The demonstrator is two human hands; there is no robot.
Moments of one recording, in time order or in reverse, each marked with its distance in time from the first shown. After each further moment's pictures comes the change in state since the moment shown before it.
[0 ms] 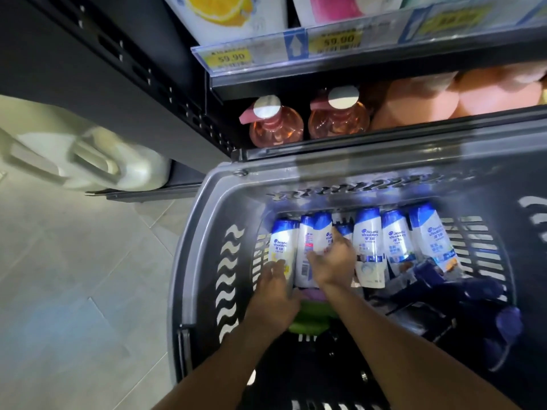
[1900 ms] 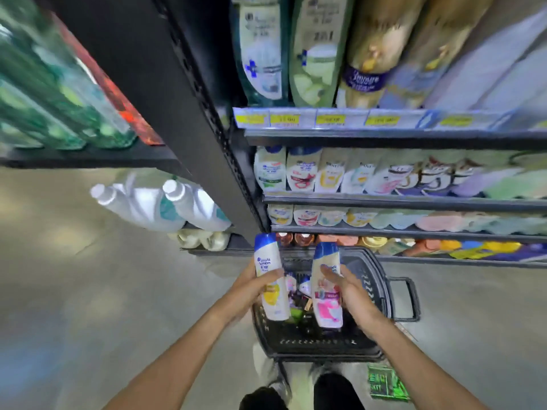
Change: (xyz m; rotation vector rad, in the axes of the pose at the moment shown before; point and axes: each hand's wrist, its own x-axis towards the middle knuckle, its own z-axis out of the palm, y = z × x) left_hand -0.431 0.207 -0.331 -0.897 -0.137 0.135; right_hand -0.374 -0.309 -0.447 0.524 -0.501 0.009
